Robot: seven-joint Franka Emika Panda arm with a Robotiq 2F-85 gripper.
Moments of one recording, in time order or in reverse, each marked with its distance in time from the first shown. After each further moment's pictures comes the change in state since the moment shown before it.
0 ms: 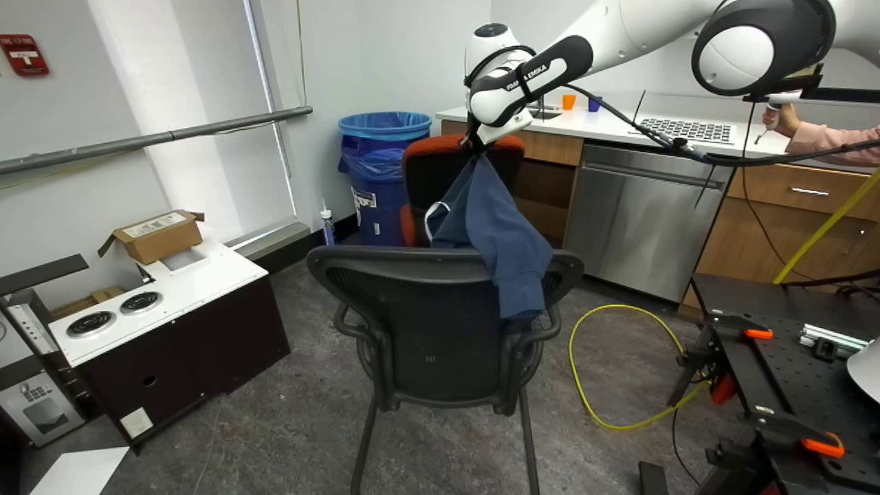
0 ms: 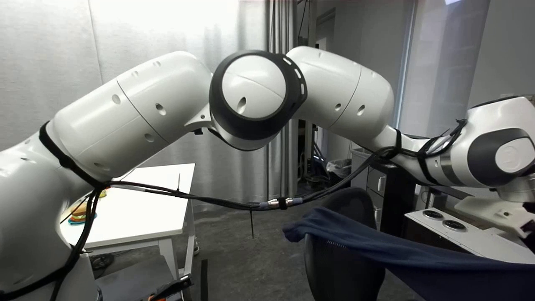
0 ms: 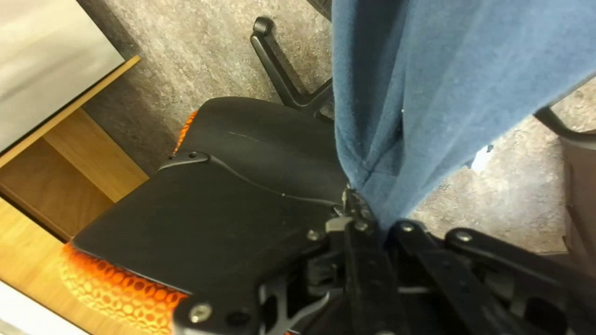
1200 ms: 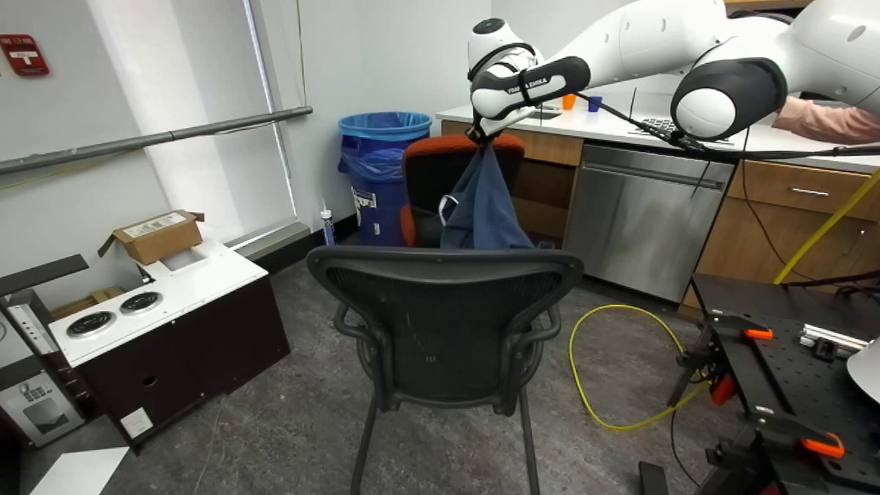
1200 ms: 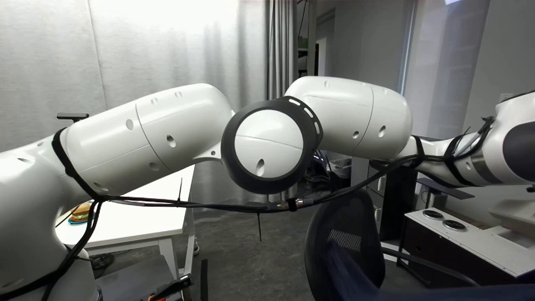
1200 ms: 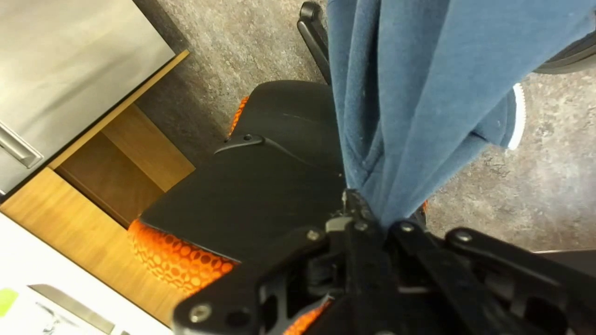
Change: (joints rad) arm -0.117 0.189 -0.006 0.400 -0.055 -0.202 0.051
